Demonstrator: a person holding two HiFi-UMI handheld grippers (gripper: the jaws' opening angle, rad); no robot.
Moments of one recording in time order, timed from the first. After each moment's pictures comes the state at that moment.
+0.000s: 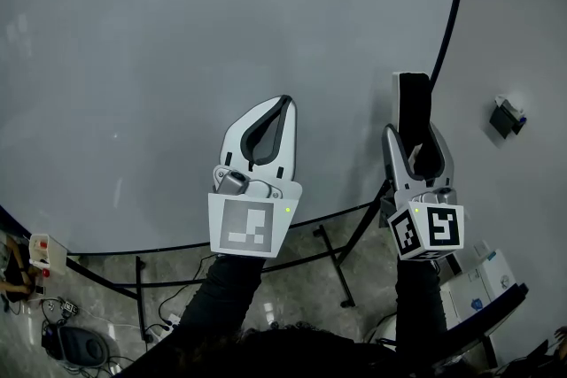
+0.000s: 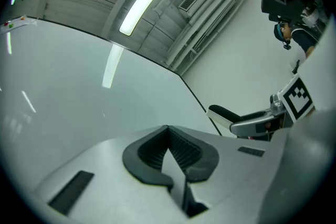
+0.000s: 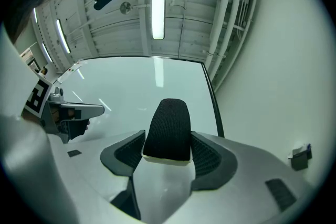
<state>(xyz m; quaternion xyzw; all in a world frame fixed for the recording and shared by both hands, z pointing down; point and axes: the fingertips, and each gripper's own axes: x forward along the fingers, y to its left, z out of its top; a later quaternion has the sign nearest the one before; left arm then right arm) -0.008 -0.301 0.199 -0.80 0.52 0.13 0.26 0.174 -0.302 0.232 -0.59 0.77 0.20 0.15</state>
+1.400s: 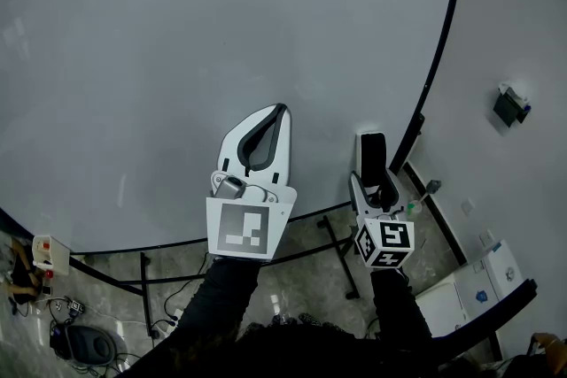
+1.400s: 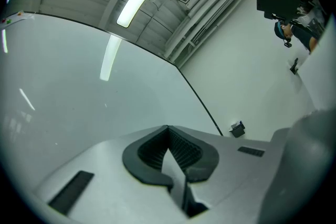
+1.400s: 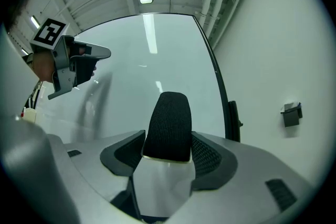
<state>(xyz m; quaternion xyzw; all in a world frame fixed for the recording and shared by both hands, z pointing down) -0.005 -0.311 0.231 -0.81 0.52 0.10 0.24 0.164 -0.347 0.420 -0.61 0.79 0.04 0.04</state>
